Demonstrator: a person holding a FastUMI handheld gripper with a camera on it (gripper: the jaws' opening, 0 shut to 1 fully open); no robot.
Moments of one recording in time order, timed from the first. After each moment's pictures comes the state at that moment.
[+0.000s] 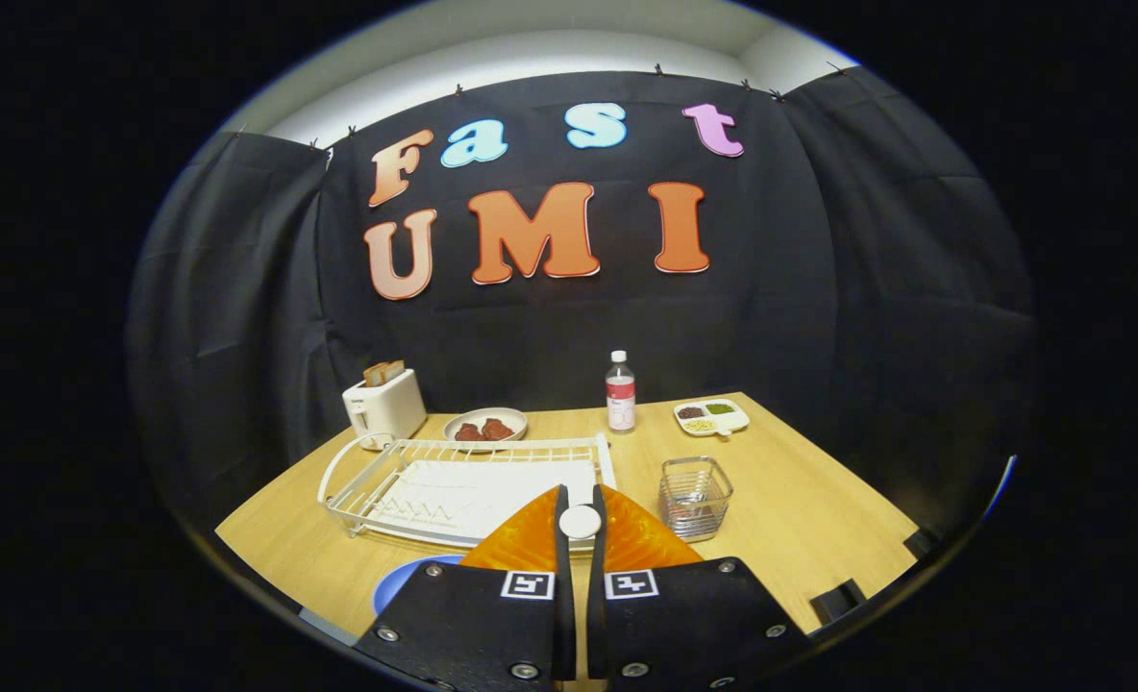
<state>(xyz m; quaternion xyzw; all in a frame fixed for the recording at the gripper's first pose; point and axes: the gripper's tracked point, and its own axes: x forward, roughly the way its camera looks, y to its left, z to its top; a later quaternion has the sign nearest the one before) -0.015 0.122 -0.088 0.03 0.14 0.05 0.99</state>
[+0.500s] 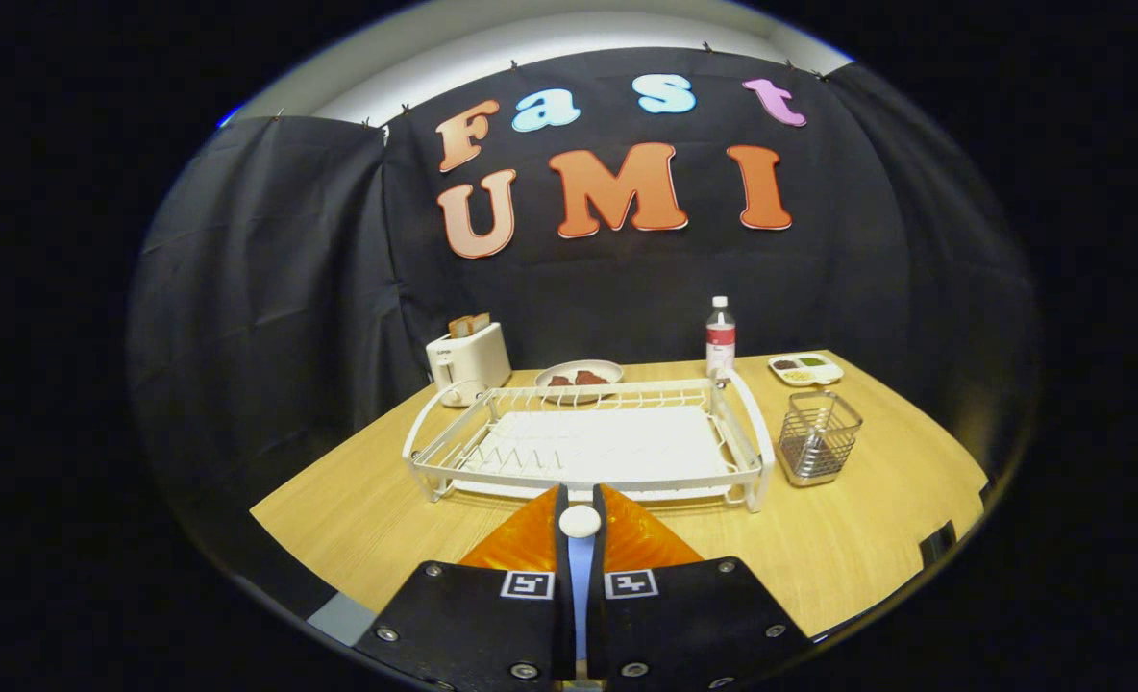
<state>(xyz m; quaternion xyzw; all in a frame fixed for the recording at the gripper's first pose) -0.047 0.233 -0.159 0.04 0.18 0.15 0.97</state>
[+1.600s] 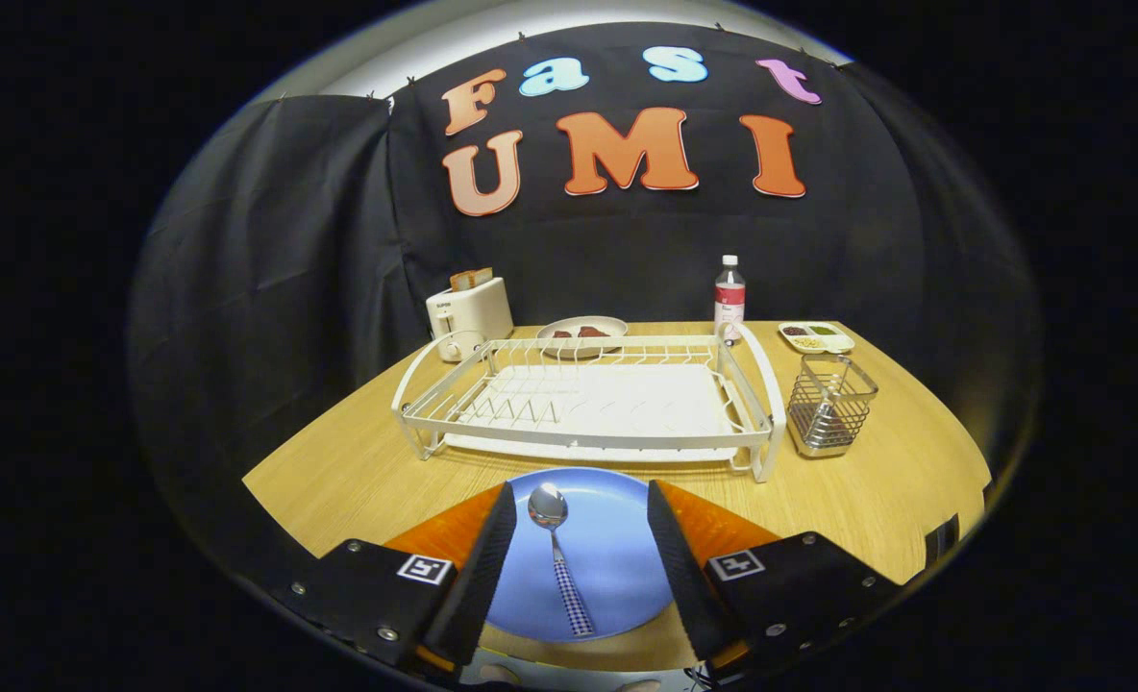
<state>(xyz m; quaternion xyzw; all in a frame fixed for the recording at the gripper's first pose) -0.044 0.204 -0.176 0.03 0.23 0.15 0.96</state>
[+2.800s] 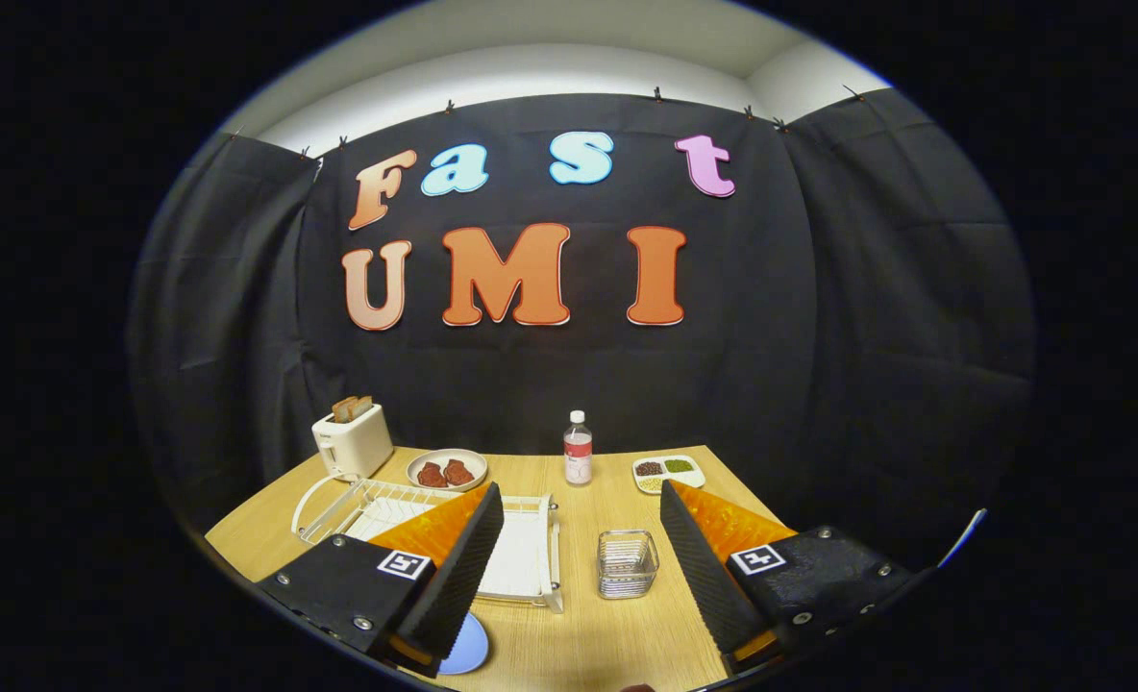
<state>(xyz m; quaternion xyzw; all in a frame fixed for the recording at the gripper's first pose) 0.038 0.025 0.010 0.01 0.10 0.01 0.99</state>
